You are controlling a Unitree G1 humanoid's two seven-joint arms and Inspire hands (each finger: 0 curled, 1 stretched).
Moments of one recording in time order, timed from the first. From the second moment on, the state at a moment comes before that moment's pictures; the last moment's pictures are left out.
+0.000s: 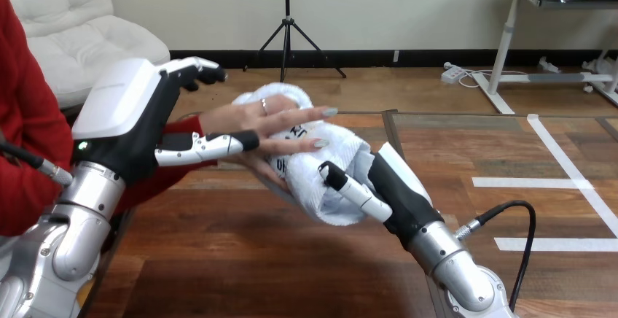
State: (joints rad) left arm -0.23 0.57 -0.06 0.15 0.59 -0.33 0.11; right arm -0.35 -0.15 0.15 0.72 -0.23 -0.56 0.14
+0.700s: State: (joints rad) left arm -0.23 0.57 -0.05 0.15 0.56 -0.35 0.13; right arm -0.34 -0.16 0.15 0.72 -0.20 -0.56 0.19
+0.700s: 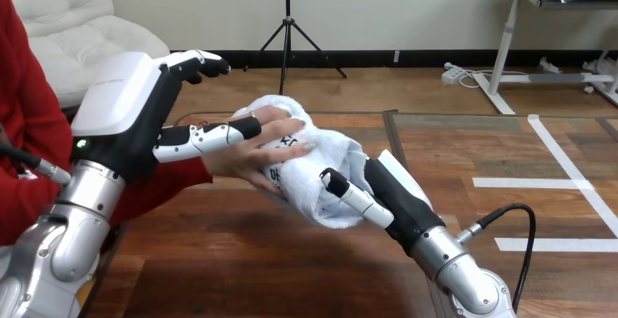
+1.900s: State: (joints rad) left arm 0.05 0.37 0.03 -0.02 0.08 -0.45 0.02; right arm -0.13 -0.16 0.10 0.39 0.04 -0.46 0.28
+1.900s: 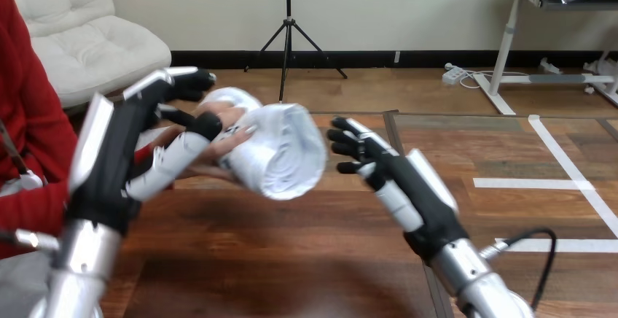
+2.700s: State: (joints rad) left arm 0.33 0.13 -0.05 -0.09 -0.13 -0.51 -0.07; right arm 0.15 -0.15 0.03 0.04 0.31 -0.30 0.34
